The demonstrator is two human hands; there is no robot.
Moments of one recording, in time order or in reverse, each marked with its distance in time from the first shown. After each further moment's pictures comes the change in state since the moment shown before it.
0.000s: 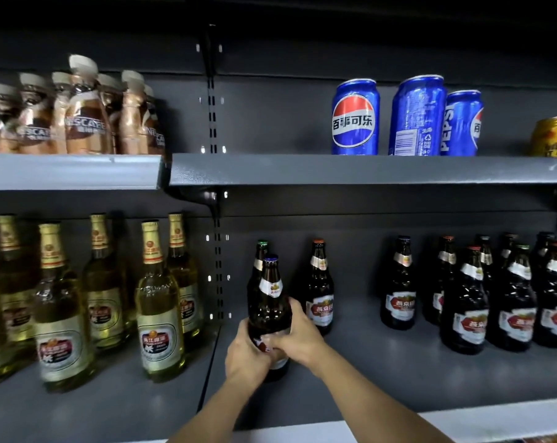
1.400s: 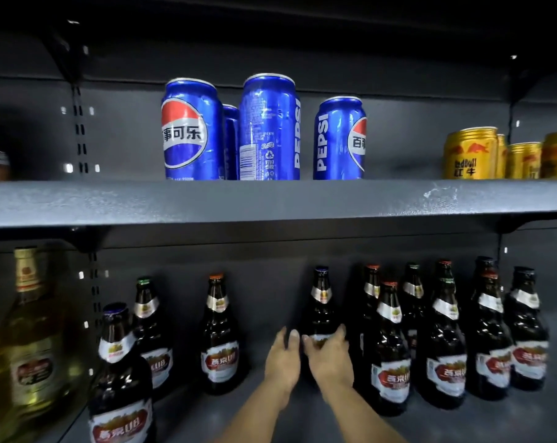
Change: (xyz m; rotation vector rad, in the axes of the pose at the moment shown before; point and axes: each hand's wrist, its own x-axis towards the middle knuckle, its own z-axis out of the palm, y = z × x) left_hand 0.054 0.125 0.254 -0.208 -0.151 -0.089; right_hand 0.062 0.136 -0.199 -0.135 0.464 0.338
